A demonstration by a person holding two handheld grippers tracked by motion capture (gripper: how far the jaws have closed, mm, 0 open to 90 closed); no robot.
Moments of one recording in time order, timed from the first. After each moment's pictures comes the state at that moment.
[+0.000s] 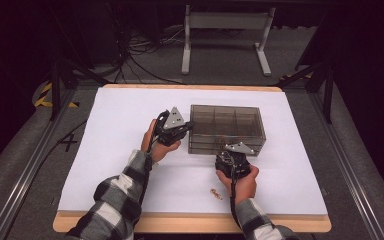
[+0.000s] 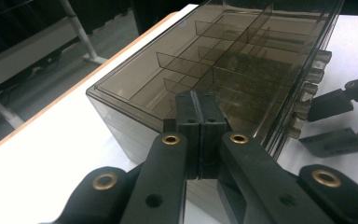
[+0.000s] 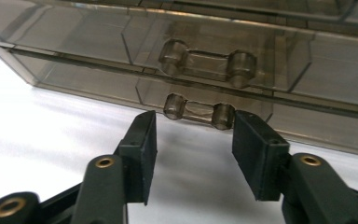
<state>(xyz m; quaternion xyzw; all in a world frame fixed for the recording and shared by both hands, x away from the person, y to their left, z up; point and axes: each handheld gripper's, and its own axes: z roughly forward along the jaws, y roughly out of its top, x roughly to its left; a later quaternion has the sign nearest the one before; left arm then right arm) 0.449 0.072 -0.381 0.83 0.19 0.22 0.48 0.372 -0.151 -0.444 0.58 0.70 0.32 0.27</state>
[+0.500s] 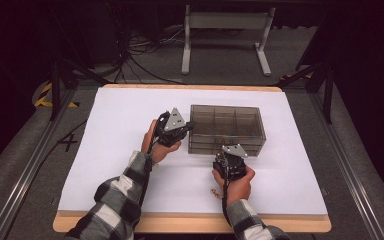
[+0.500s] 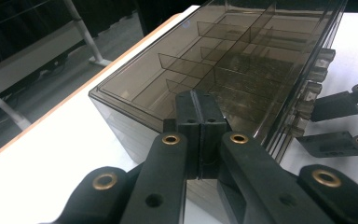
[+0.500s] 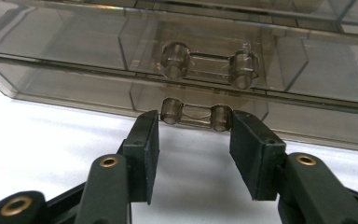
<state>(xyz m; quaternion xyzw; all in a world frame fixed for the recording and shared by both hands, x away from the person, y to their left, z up) 0.447 0.071 -0.382 0.82 0.19 0.22 0.48 0.369 -0.138 -0.450 0.60 0.67 0.30 0.31</state>
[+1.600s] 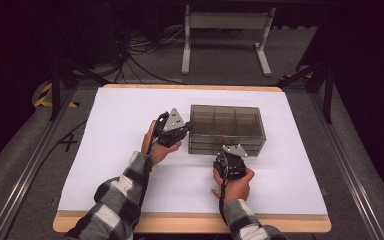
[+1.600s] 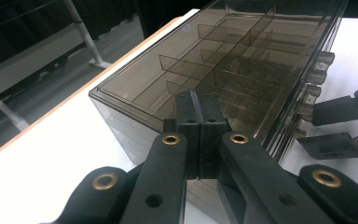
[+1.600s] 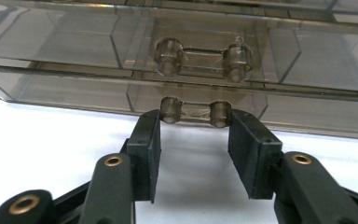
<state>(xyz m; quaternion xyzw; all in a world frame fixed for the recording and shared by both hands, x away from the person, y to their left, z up) 0.447 0.073 -0.384 0.82 0.20 0.22 0.49 0.368 -0.136 -0.448 0.62 0.66 0.29 0.31</state>
